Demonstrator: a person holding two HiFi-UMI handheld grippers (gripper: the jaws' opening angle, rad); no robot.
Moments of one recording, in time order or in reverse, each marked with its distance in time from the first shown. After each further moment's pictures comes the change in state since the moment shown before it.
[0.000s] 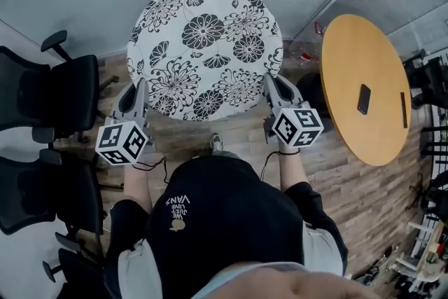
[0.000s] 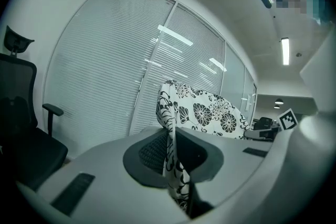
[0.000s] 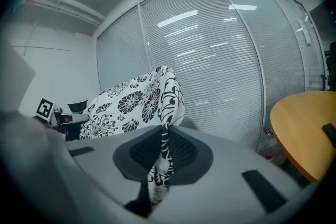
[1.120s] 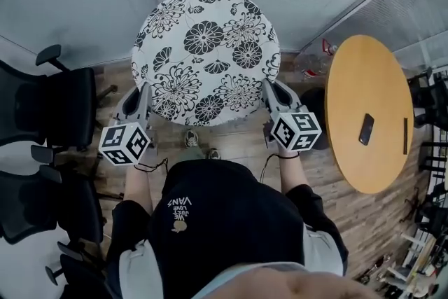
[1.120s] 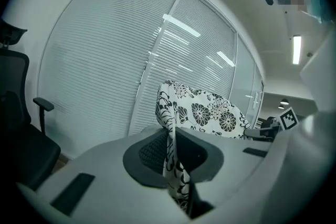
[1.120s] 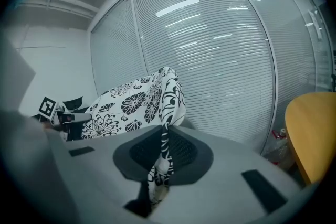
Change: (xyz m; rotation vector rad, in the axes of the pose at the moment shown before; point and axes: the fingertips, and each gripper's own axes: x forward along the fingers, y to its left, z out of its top) left arm 0.000 -0.005 -0.001 0.006 0.012 0.004; right arm -0.002 0.003 0.002 -0.018 0.004 0.026
